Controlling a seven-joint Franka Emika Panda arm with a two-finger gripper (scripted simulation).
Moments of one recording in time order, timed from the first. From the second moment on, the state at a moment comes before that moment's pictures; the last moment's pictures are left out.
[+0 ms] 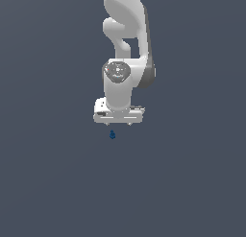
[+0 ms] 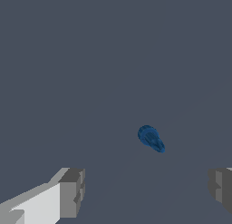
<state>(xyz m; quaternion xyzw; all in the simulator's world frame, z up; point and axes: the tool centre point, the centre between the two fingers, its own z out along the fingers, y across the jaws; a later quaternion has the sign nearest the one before) -0.017 -0.021 0.132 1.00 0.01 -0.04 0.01</state>
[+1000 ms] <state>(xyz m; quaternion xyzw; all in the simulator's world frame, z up) -0.017 -0.040 0.143 1.00 -0.01 -0.03 0.01</state>
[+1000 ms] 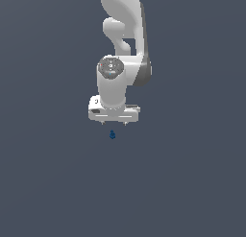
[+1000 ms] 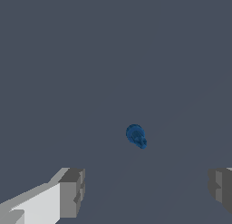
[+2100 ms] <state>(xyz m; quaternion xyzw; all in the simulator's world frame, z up) -0.024 -0.055 0.096 0.98 -0.22 0.00 0.00</state>
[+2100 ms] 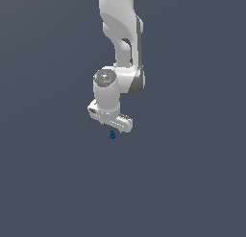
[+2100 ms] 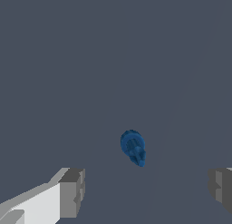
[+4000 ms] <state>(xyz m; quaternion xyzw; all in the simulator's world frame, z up) -0.023 -0.057 0.044 0.97 -0.24 0.00 0.00</state>
